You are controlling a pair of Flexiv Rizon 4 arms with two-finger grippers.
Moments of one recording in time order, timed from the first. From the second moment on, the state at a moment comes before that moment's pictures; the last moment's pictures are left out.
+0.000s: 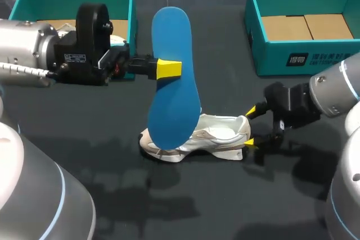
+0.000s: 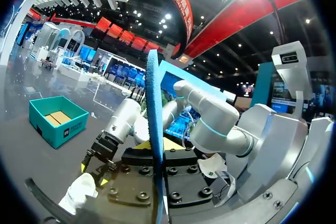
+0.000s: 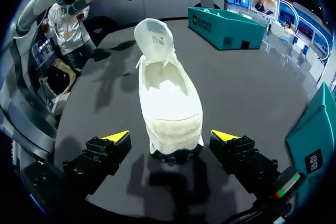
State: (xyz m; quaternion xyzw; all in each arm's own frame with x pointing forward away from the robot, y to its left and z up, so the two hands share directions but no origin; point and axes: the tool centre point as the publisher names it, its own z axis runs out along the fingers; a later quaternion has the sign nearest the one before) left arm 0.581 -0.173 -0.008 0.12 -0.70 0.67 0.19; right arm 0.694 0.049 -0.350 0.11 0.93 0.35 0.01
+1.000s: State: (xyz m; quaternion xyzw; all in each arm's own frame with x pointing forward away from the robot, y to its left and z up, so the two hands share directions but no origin) left arm 0.581 -0.173 -0.008 0.12 -0.70 0.67 0.19; right arm 0.689 0.079 -0.301 0.22 0.96 0.14 -0.05
